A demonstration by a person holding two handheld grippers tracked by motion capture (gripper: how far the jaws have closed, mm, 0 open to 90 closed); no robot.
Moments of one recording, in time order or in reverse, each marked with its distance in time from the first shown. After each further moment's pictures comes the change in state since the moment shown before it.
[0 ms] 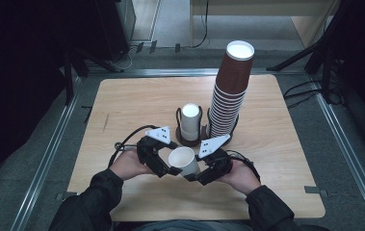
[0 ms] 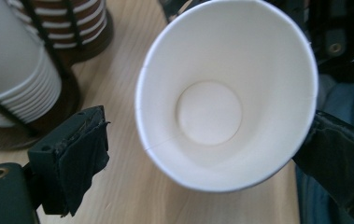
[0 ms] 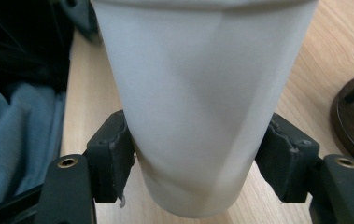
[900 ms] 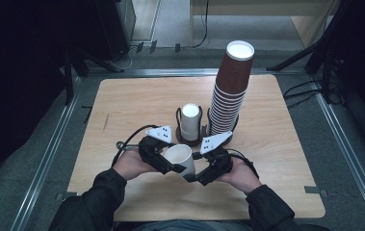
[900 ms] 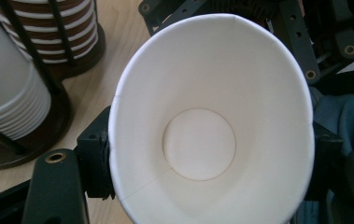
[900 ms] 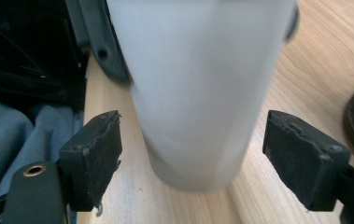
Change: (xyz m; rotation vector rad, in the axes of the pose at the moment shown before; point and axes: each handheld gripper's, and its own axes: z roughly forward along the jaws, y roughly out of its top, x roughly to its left) left arm 0.001 0.002 -0.005 -0.013 0.007 0.000; right arm -0.002 0.002 -0.004 -0.028 0.035 0.077
